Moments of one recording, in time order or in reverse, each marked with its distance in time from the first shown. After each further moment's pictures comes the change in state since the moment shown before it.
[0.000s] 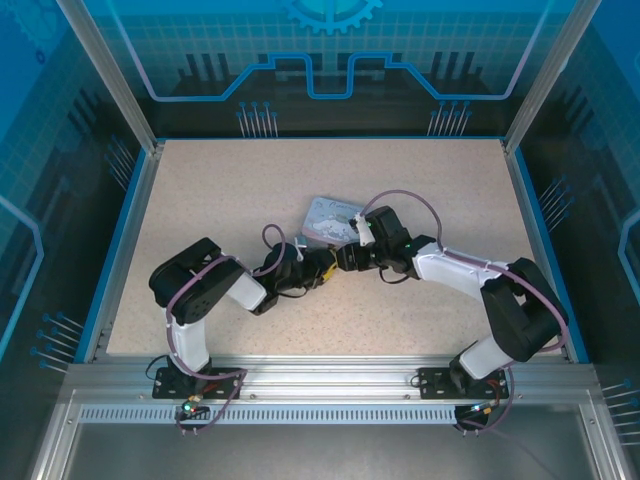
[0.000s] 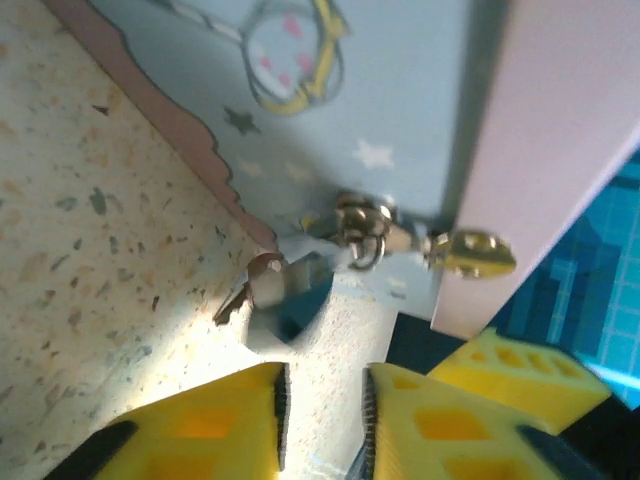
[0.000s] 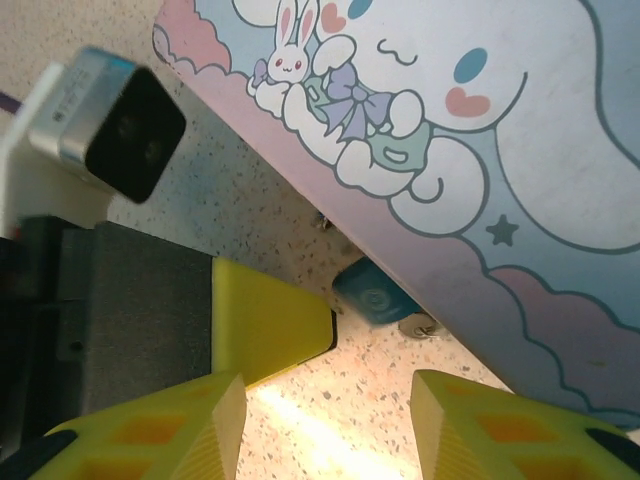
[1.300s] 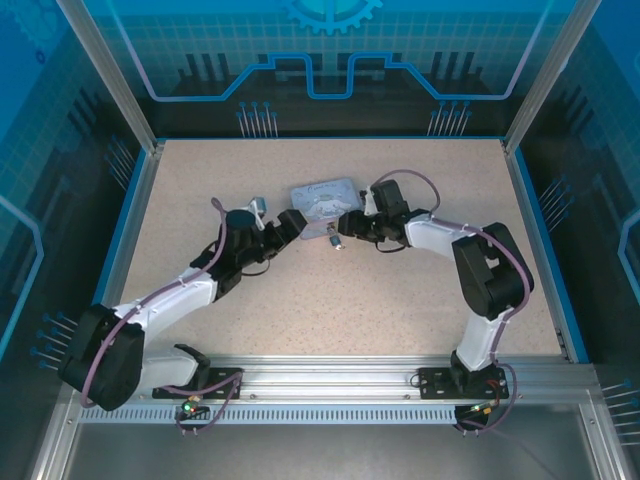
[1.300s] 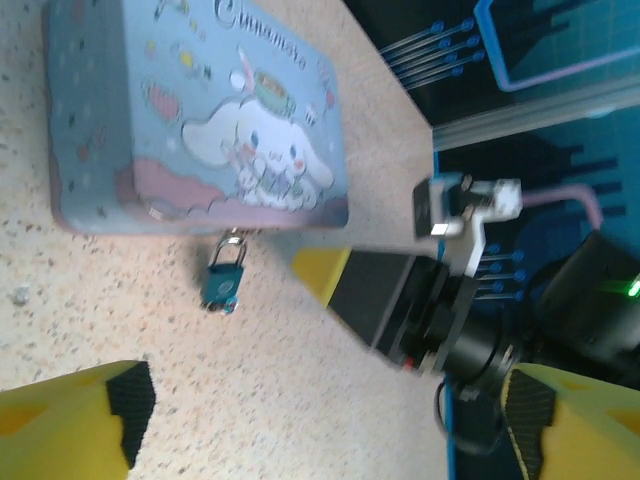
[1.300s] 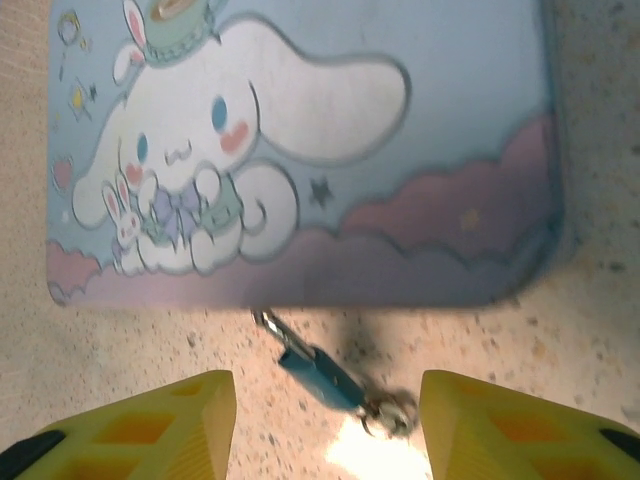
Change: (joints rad) left arm 0.216 -0.626 0.114 -0.755 -0.071 0.452; right arm -0.156 0.271 0.216 0.070 -0.091 0.183
